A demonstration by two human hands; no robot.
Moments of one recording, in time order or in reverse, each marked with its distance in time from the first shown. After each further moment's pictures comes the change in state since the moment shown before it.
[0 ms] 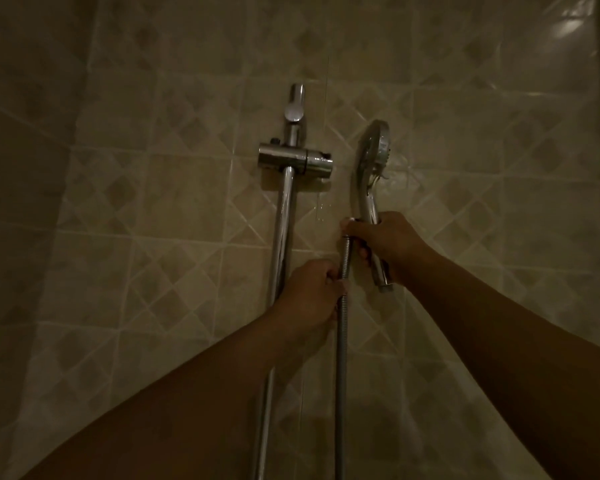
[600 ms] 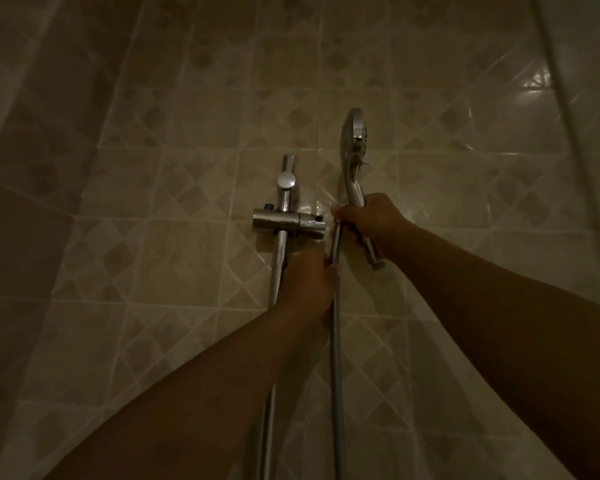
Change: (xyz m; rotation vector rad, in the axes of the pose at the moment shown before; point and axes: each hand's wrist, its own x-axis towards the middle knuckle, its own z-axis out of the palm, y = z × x) left_hand 0.072 0.059 -0.026 0.341 0.340 0.176; right_hand 0.081 -0.078 -0.009 -0.104 0.073 -0.174
